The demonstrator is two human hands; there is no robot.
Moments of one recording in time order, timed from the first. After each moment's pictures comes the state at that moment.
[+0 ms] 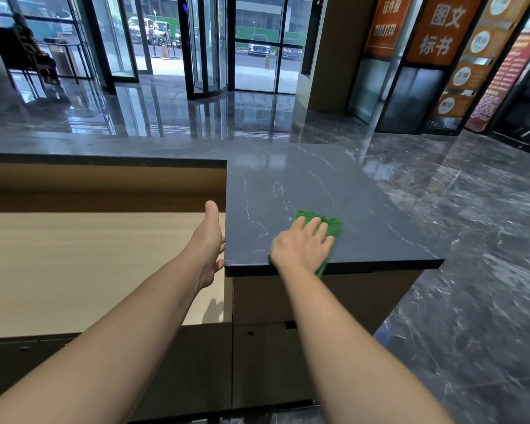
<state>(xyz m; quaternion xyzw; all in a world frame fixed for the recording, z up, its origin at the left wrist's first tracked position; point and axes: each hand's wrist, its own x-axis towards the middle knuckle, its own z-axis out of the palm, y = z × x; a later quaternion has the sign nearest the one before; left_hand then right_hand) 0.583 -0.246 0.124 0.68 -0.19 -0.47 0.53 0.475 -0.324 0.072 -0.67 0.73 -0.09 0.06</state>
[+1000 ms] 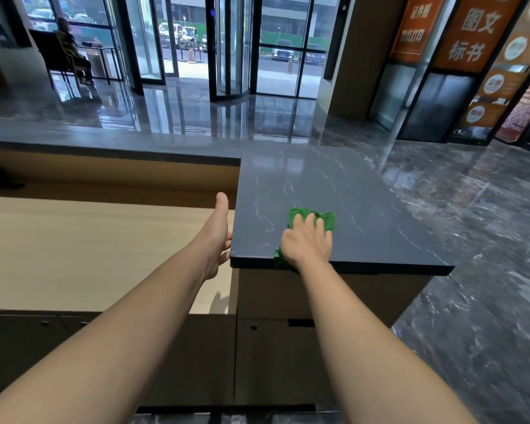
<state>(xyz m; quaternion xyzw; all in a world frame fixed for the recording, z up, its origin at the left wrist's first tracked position) 0.579 -0.243 0.117 0.68 -0.20 -0.47 0.52 0.457 -0.328 0.081 -0.75 0.64 -0.06 0.14</state>
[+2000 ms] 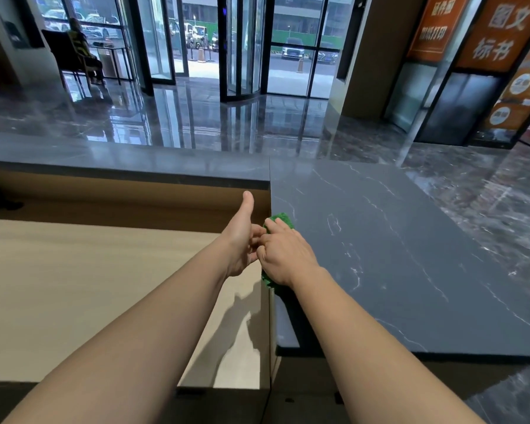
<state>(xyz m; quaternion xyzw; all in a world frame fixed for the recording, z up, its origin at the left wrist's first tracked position) 0.700 -0.384 0.078 0.60 -0.24 -0.59 0.48 0.588 -0.404 0.081 -0.91 0.40 -0.01 0.07</state>
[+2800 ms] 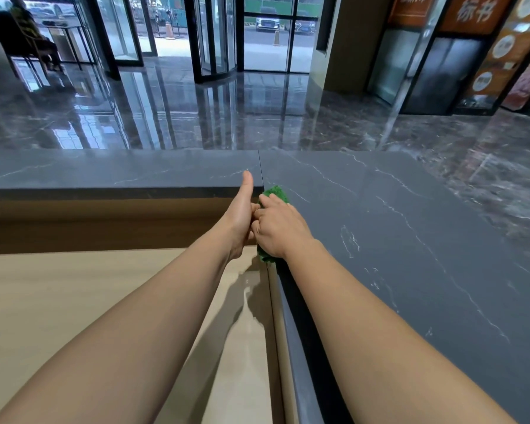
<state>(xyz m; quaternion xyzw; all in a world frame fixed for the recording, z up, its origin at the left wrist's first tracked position) 0.745 -0.498 0.070 0.58 -0.30 -0.60 0.46 0.648 -0.516 0.079 -0.89 0.44 -0.02 0.09</state>
